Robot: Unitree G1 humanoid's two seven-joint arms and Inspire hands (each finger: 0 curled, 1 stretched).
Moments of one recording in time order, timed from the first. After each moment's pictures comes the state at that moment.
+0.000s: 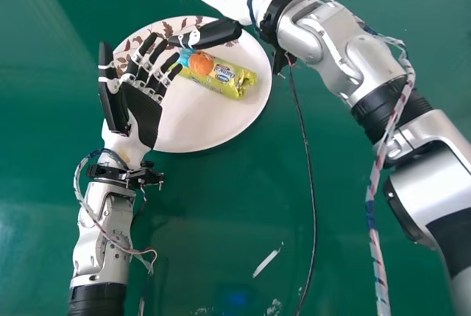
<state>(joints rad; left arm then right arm) -0.09 -0.04 0.15 0.06 -0.44 -0.11 -0.34 -1.13 -0.37 0.55 0.64 -0.80 -0.24 0.25</state>
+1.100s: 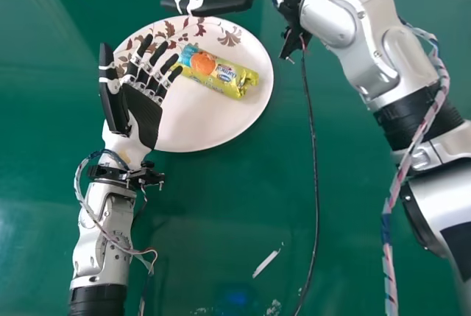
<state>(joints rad) -0.09 -0.04 0.15 0.05 -0.44 -0.09 -0.32 -1.05 -0.44 0.39 0.35 -0.69 -0.16 0.37</state>
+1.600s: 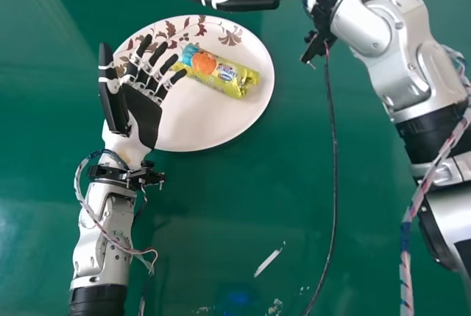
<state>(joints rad) -0.08 -0.05 0.15 0.05 -0.44 -0.09 -0.31 -0.94 -0.50 0.31 0.28 -0.63 -0.18 0.36</state>
